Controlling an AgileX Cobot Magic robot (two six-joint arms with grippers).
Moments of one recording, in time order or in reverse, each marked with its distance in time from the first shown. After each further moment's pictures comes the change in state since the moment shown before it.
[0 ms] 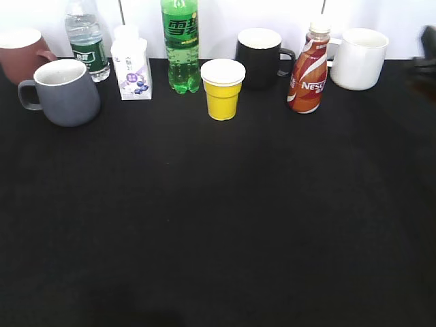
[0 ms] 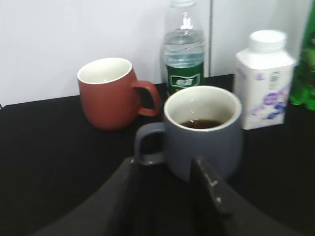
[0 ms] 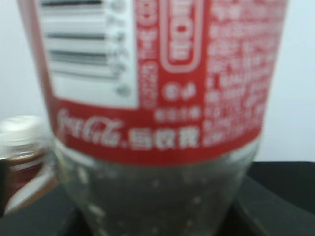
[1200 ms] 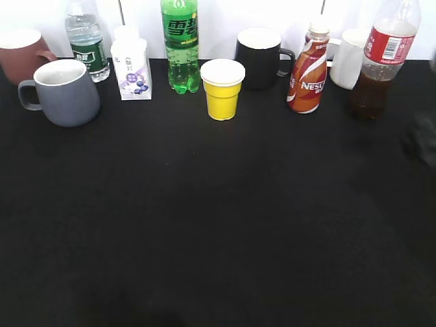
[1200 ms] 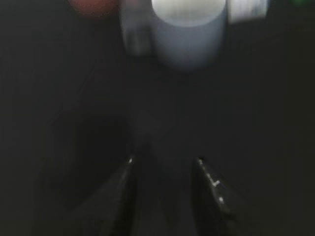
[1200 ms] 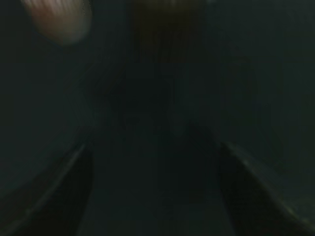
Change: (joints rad) left arm -0.015 -0.228 -0.276 -0.048 1.136 0.000; right arm 0.059 -0.282 -0.191 -0.278 1.529 0.204
